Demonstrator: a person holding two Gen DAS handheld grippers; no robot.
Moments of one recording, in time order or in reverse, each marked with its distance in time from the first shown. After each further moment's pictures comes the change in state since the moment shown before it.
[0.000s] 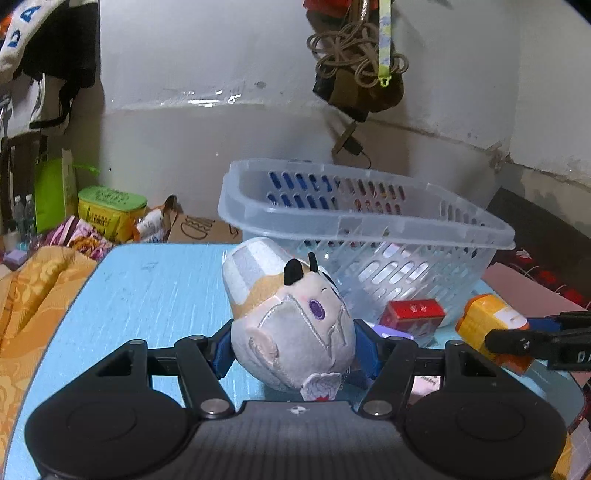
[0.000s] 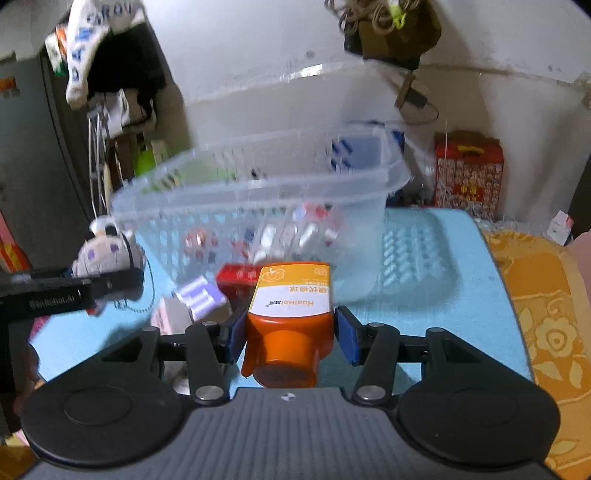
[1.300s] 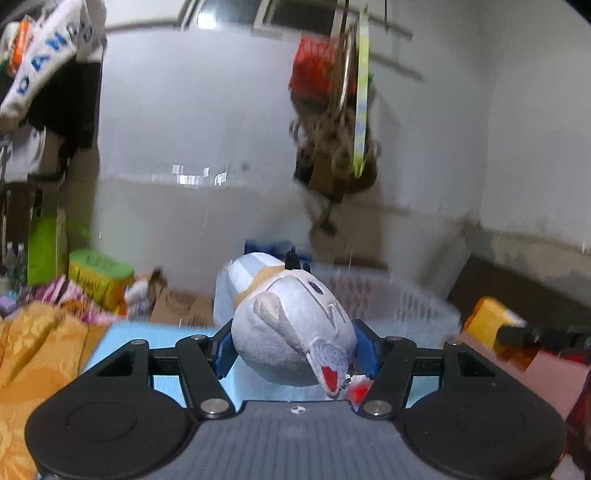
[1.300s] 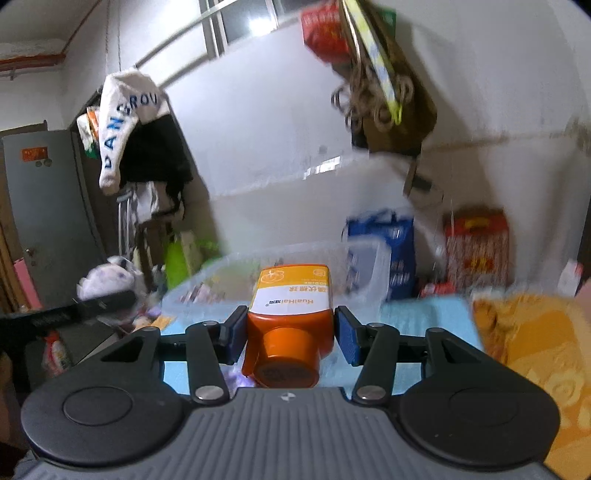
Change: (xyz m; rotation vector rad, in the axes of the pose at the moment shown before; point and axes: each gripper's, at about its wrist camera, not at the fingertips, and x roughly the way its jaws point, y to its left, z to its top) left arm -0.069 0.001 0.029 -0.017 -0.280 -0.077; right arm -0.063 -0.013 0.022 0.013 -0.304 0.073
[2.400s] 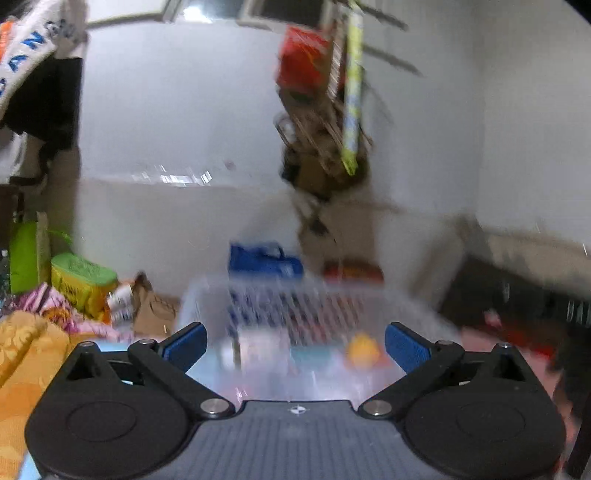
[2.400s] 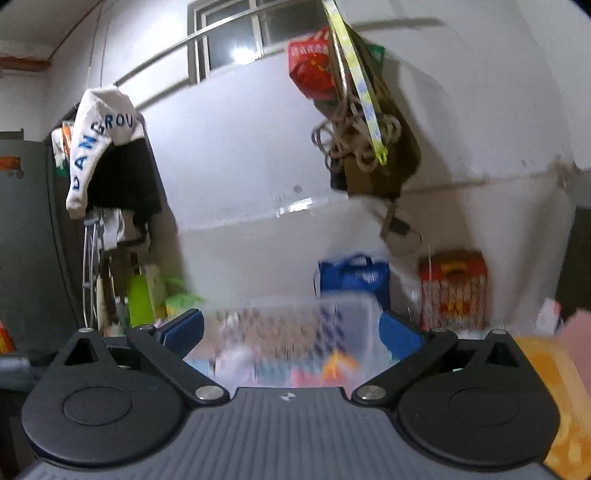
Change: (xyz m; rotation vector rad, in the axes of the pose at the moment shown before) left arm 0.059 -0.021 -0.003 0.046 0.090 -0.038; right arm 0.028 0.016 -0.005 -0.019 -0.082 -0.121
